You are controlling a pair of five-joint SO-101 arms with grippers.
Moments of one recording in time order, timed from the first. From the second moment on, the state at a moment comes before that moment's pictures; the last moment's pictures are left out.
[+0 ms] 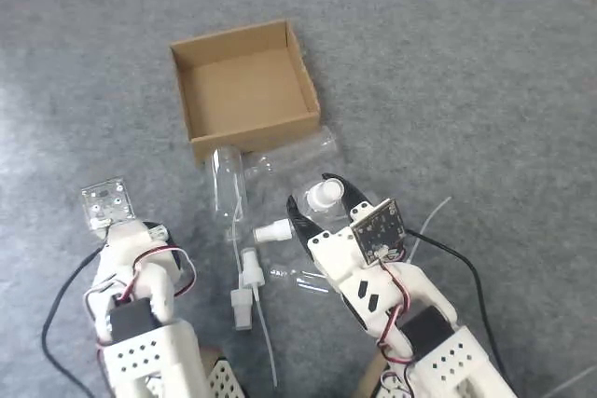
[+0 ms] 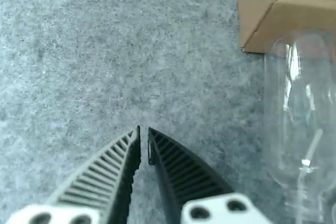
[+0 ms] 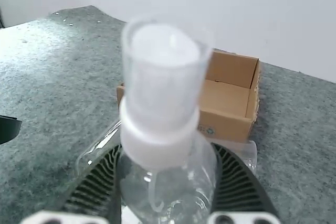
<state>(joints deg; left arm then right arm) -26.0 -91.0 97.4 53.7 5.3 -38.9 -90.1 95.7 17.1 -0.8</state>
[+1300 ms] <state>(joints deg) -26.0 -91.0 97.4 53.7 5.3 -37.4 -90.1 92.9 19.7 -0.8</state>
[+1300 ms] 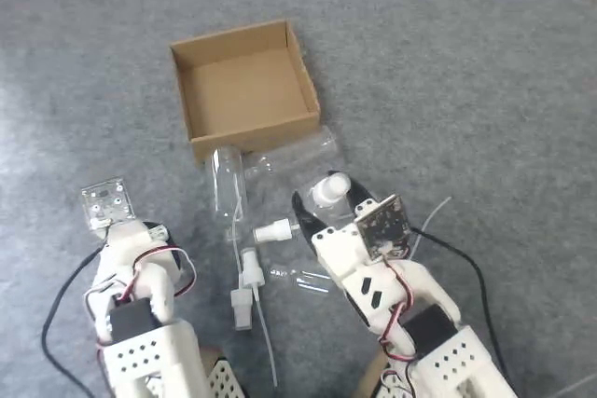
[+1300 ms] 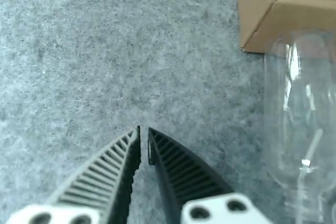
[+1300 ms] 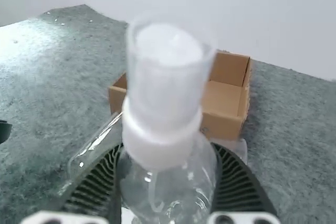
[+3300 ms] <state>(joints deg) -26.0 -91.0 97.4 53.7 5.3 -28.6 14.9 17.1 -0.6 -1.3</state>
